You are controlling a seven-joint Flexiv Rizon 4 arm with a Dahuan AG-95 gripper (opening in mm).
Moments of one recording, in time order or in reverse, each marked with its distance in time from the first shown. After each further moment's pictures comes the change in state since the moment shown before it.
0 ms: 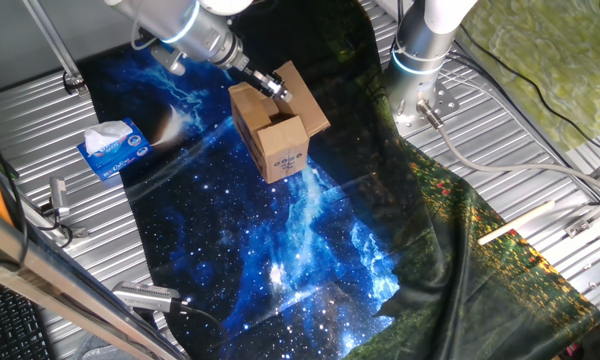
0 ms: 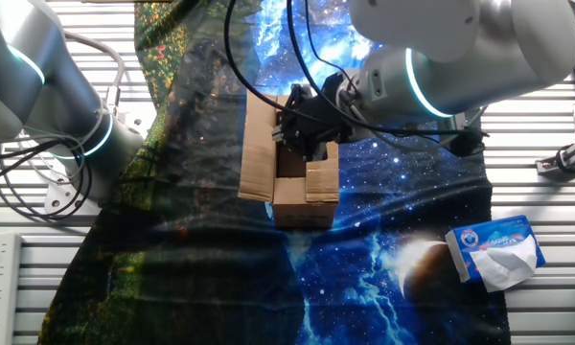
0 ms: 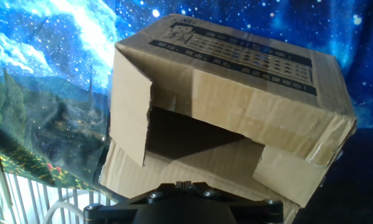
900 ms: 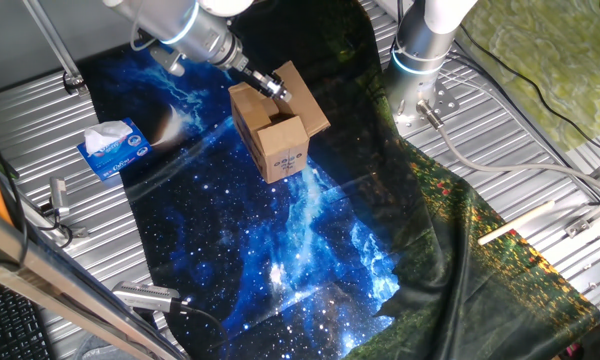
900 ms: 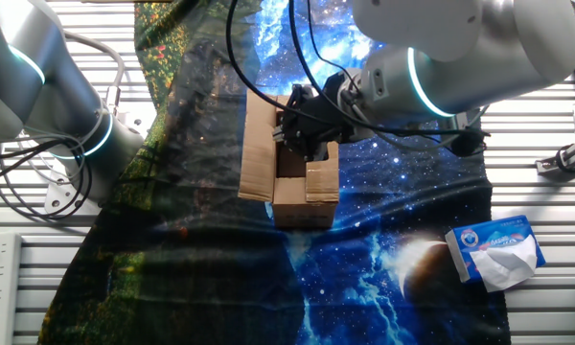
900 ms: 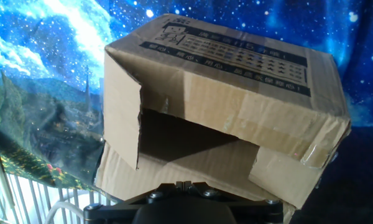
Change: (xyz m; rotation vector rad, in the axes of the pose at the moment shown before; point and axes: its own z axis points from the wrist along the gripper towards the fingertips) arm 0.000 0.000 0.000 -0.002 0.006 -0.002
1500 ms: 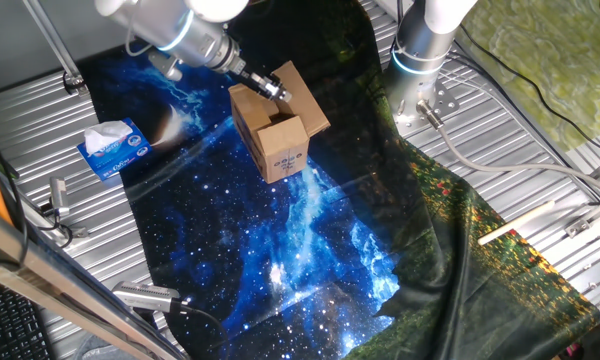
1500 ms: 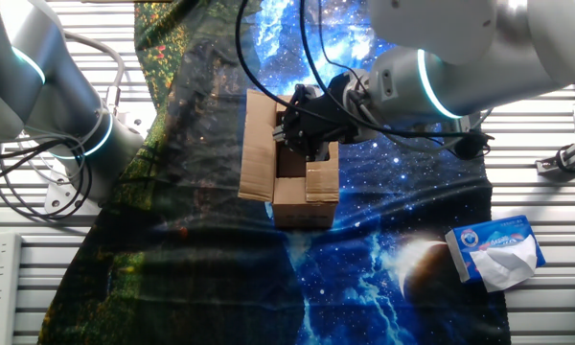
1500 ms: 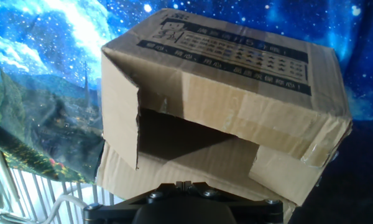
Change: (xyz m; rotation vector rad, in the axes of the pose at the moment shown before) arm -0.001 0.000 0.000 -0.004 0.058 0.032
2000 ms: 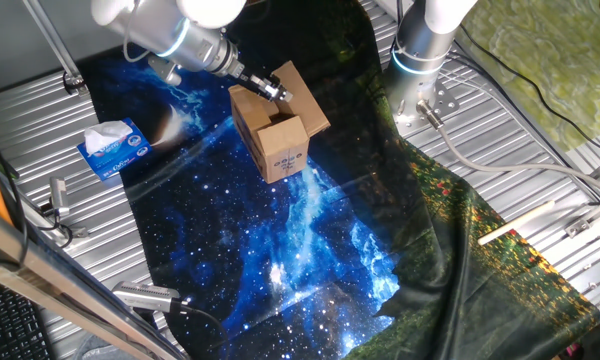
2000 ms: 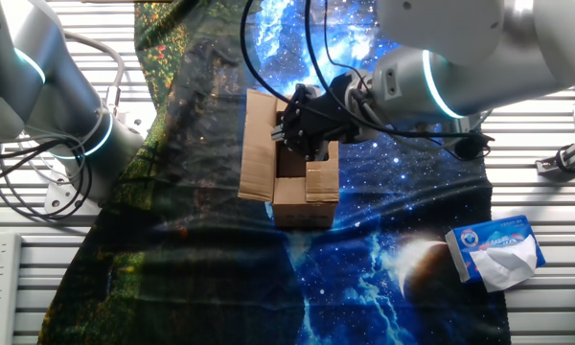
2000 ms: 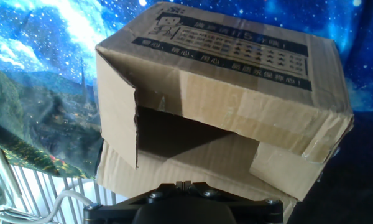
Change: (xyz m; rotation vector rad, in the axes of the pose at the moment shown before) arm 0.000 0.000 0.000 -0.003 0.026 0.011
